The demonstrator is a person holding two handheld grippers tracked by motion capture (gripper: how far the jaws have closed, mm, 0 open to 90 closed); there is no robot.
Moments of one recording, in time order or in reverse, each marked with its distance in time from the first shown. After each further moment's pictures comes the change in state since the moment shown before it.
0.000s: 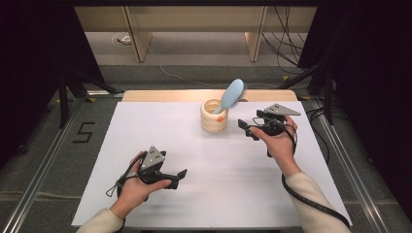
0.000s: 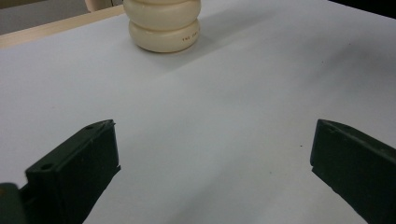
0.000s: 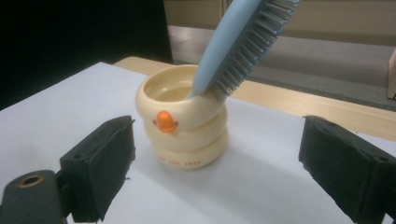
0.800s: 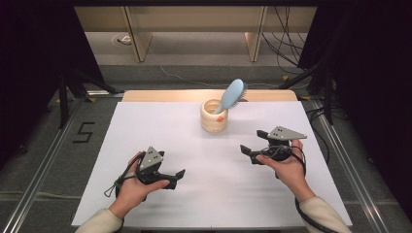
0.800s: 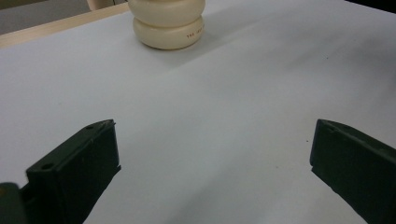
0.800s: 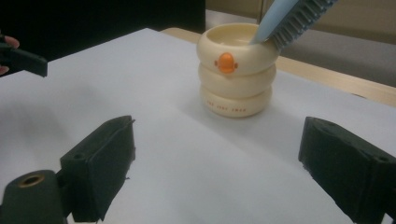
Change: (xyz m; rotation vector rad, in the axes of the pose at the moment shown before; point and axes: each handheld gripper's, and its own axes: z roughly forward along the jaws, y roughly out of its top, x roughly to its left) left arm 0.004 -0.003 -0.002 0.006 0.005 0.006; right arm 0.024 -0.041 -0.043 0.045 0.125 -0.111
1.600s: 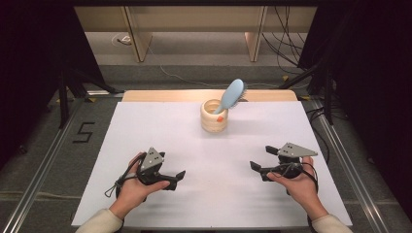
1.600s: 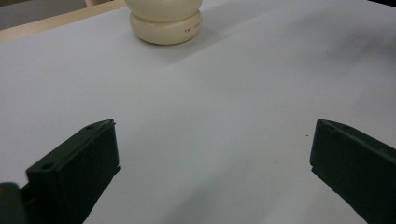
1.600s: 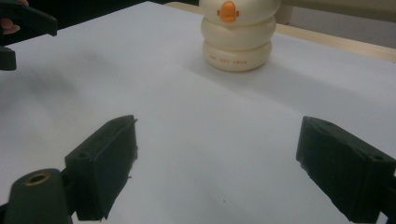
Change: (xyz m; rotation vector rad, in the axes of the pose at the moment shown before) left arm 0.000 -0.003 0.002 0.010 -0.005 0.004; right arm 0.004 -0.039 -0.032 0.054 -0.003 0.010
